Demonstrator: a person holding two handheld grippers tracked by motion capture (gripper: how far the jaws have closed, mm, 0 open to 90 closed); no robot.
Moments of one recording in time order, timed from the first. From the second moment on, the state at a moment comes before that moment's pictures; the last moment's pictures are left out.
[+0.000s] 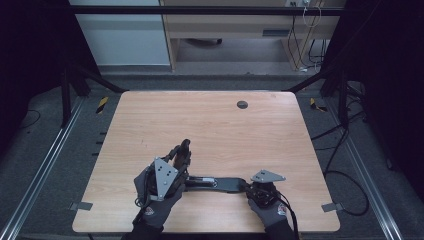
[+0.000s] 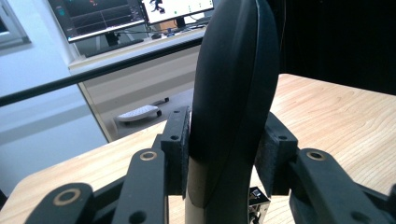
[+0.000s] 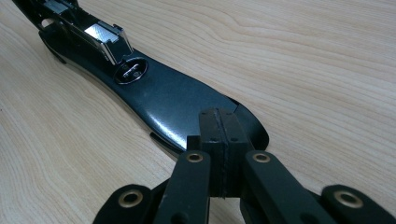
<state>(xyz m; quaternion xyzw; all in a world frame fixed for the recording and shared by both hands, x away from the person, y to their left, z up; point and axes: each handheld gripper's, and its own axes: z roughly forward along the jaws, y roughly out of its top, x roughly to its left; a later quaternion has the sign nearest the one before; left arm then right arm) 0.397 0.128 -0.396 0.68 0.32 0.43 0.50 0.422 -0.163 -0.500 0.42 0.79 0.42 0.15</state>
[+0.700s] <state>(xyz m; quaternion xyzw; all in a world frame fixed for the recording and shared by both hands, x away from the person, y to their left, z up) 0.395 0.090 -0.409 0.71 0.26 0.46 0.46 0.421 -0.163 -0.500 0.42 0.79 0.42 0.15</state>
